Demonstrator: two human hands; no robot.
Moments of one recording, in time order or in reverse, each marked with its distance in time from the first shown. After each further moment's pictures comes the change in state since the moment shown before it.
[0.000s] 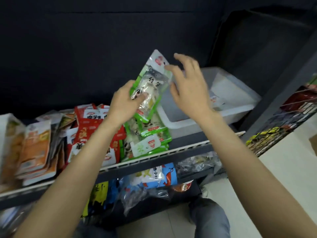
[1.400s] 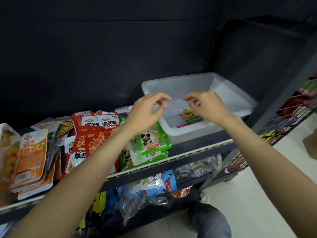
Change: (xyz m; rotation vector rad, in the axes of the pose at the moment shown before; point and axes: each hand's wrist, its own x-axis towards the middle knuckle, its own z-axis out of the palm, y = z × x) left_hand 0.009 0.002 0.035 0.105 -0.170 0.367; right_hand -0.024 0.067 0.001 0.096 -0.490 0.273
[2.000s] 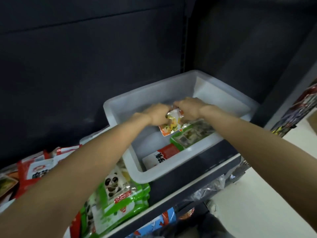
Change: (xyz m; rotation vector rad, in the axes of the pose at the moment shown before) left_hand 0.160 -0.057 0.141 0.540 -0.778 -0.050; right_hand 0.085 0.108 0.056 -0.257 -0.603 0.150
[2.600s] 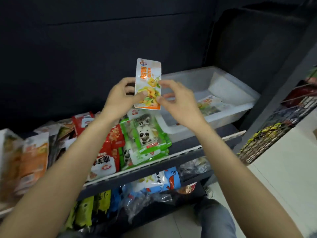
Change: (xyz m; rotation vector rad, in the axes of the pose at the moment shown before) left_hand -0.244 -0.009 -0.034 -1.114 0.727 -0.268; right_hand -0.149 -0.167 -0.027 0.887 0.614 -0.230
